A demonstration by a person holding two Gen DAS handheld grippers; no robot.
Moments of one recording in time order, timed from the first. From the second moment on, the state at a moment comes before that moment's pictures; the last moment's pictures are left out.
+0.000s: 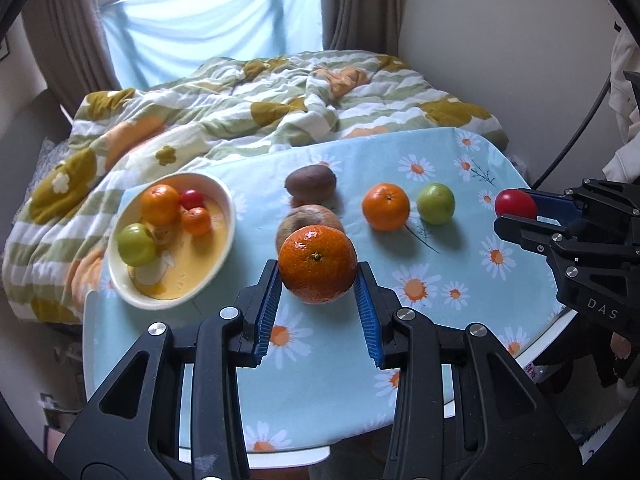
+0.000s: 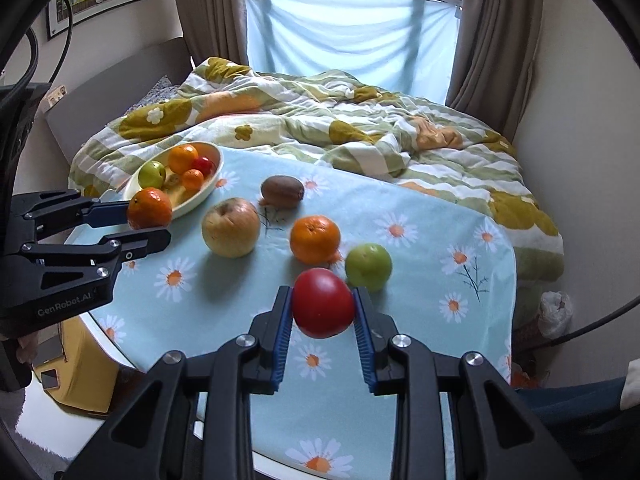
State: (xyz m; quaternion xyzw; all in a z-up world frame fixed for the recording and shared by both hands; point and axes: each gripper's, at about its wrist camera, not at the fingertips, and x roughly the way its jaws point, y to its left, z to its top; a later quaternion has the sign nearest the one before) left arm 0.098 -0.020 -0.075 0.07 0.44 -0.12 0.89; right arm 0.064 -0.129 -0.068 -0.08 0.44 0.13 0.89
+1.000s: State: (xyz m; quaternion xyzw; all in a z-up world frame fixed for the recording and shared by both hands) left arm 0.203 0.148 -0.176 0.10 0.50 -0.13 0.85; right arm 0.179 0.049 -0.111 -0.05 0.47 0.15 0.87
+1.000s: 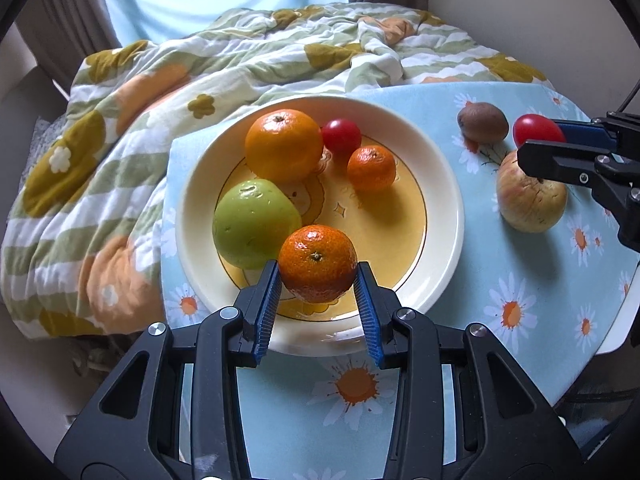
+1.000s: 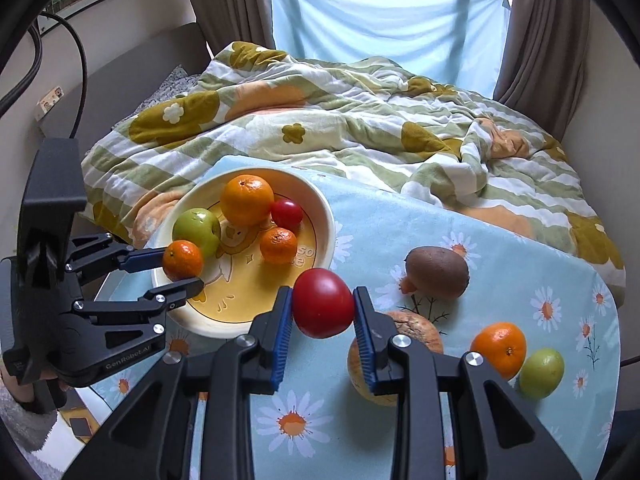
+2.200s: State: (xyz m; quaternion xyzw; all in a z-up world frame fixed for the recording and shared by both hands) left arm 0.169 0.169 -0.146 0.11 0.49 -0.15 0.85; right arm 0.216 0.096 -0.152 -0.08 0.52 0.22 0.82
